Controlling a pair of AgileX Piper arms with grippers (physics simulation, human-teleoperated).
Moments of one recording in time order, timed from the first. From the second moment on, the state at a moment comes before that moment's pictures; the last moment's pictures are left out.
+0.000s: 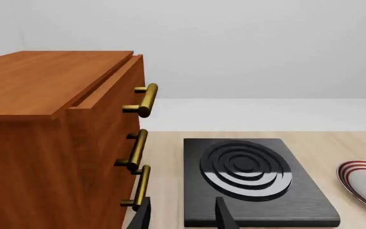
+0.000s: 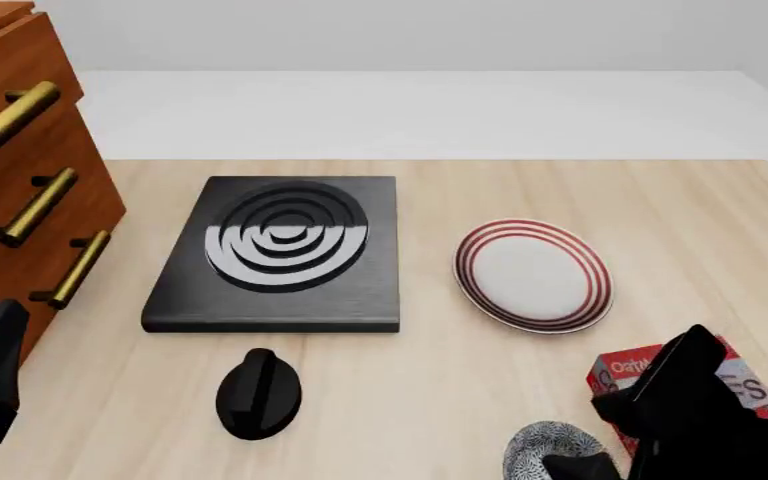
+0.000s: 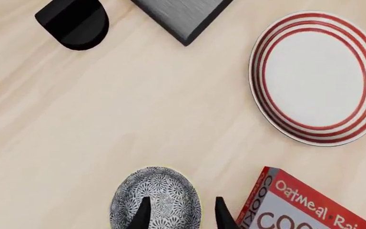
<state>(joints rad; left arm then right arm) 0.00 0.00 0.00 0.00 0.00 0.71 0.78 -0.26 0.44 -0.03</state>
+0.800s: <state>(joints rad) 0.00 0.00 0.00 0.00 0.00 0.71 0.90 -0.17 0.28 -0.03</state>
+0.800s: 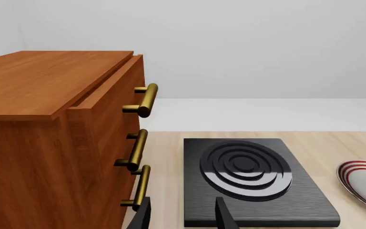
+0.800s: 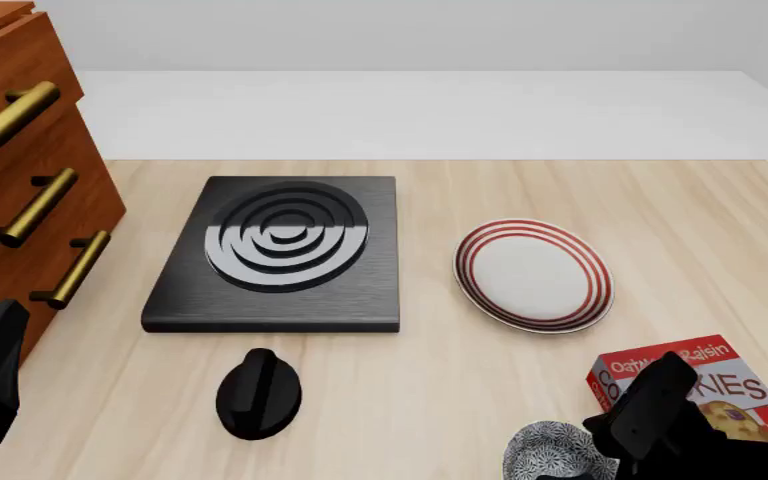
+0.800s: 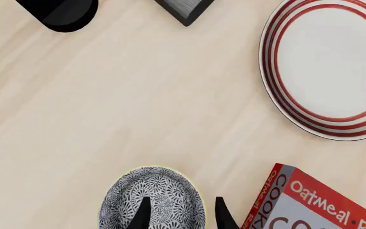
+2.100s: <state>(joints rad) 0.00 0.00 0.00 0.00 0.00 0.74 0.83 -0.23 0.36 -0.06</state>
